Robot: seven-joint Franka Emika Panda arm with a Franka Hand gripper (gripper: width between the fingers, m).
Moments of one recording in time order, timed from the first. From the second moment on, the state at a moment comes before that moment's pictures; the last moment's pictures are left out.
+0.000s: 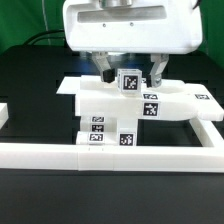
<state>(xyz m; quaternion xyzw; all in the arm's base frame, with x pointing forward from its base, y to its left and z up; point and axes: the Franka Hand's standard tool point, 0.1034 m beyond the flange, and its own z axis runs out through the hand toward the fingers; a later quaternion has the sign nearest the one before) 0.638 0.011 0.117 -0.95 0.30 -0.04 0.06</state>
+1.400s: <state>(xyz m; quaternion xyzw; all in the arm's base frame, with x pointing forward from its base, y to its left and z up) 0.636 0.004 0.113 -1.00 0.02 -0.05 0.04</state>
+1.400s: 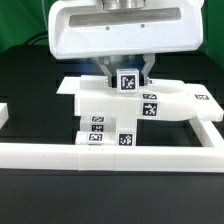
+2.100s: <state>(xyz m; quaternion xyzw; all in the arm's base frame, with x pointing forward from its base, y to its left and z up) 0.637 0.001 0.113 -0.97 0.24 -0.05 0.06</state>
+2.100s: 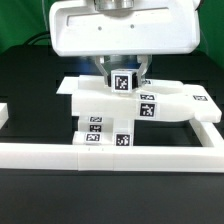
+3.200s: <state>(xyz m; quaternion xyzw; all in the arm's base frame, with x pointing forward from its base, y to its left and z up) 0.637 0.005 0.112 -0.82 0.56 -0.02 0.09</state>
